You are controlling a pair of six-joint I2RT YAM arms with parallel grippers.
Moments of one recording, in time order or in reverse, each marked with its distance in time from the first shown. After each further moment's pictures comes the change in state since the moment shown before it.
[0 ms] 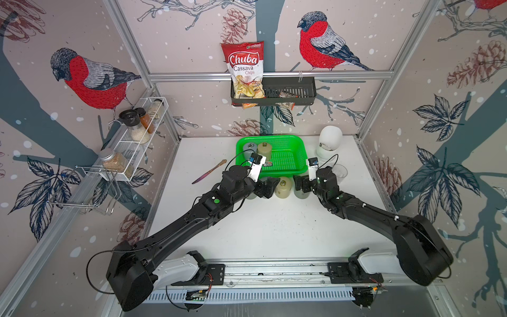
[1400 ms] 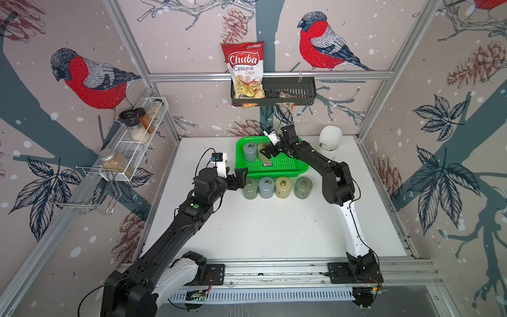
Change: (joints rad) left arm 0.342 -0.146 -0.176 0.044 0.064 -0.154; right arm -0.049 1.157 1.463 -0.509 -0.519 -0.373
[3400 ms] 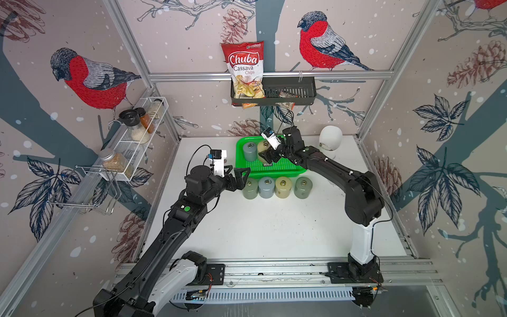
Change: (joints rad) left arm 0.000 -0.101 0.112 -0.179 0.156 -0.018; right arm 0.132 -0.549 -0.529 0.110 0.112 -0.017
